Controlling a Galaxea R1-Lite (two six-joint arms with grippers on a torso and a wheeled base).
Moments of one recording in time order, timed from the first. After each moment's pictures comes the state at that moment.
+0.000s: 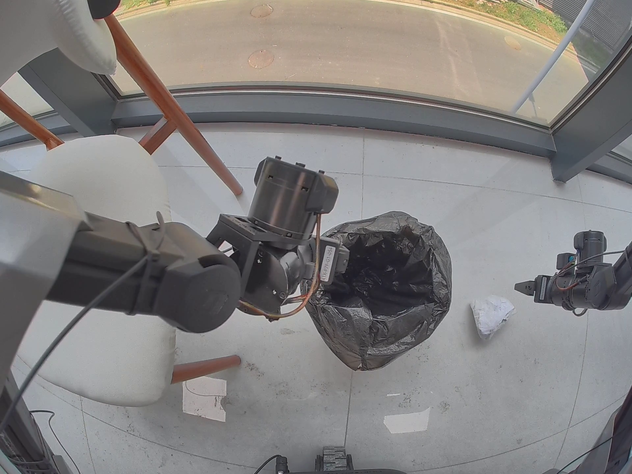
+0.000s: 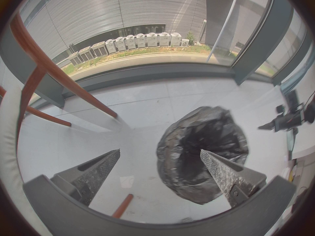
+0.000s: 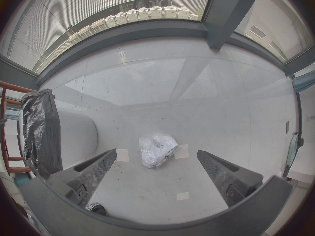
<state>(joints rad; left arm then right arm) -0.78 1.95 -1.32 -0.15 0.50 -0.16 -0.24 2.09 -0.82 -0.53 0.18 0.04</state>
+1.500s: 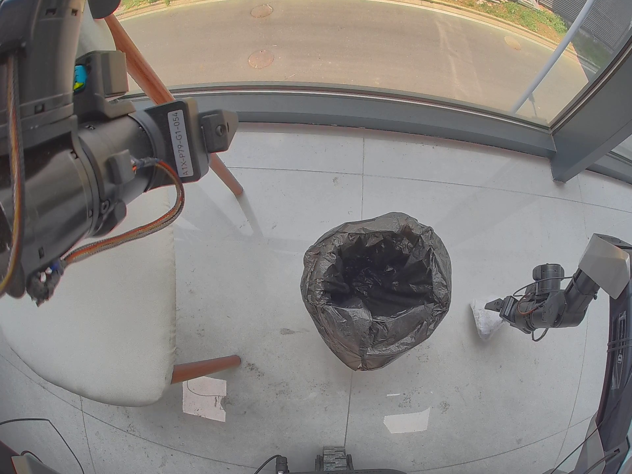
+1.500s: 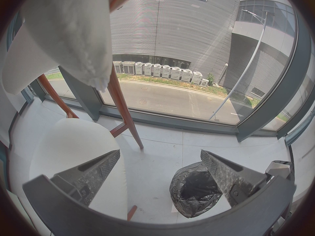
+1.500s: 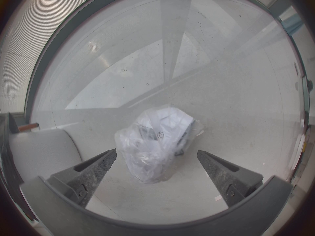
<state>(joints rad) -0.87 1.43 -1.24 -0.04 0.80 -0.22 -0.20 2.54 -1.10 -0.59 0.22 0.45</state>
